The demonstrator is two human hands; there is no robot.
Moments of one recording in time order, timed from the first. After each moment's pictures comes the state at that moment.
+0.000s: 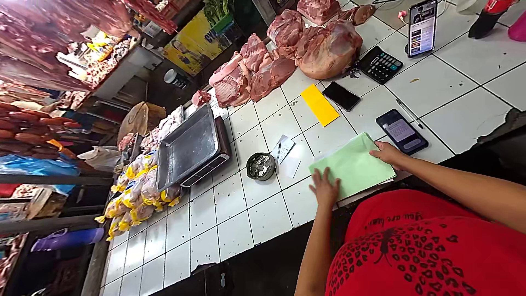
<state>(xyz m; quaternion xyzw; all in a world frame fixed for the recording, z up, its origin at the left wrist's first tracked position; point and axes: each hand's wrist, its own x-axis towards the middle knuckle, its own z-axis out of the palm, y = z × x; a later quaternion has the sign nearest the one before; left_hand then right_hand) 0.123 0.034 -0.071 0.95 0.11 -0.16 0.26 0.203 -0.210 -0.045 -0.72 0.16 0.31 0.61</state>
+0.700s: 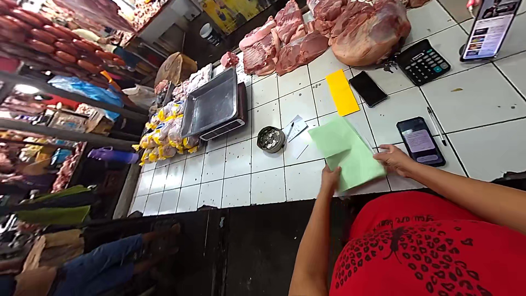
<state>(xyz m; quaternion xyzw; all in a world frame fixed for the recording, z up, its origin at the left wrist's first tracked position) 0.128 -0.003 -0.044 0.72 0.32 -0.12 0.60 0.213 -0.214 -0.038 -0.66 0.20 0.38 0.62</state>
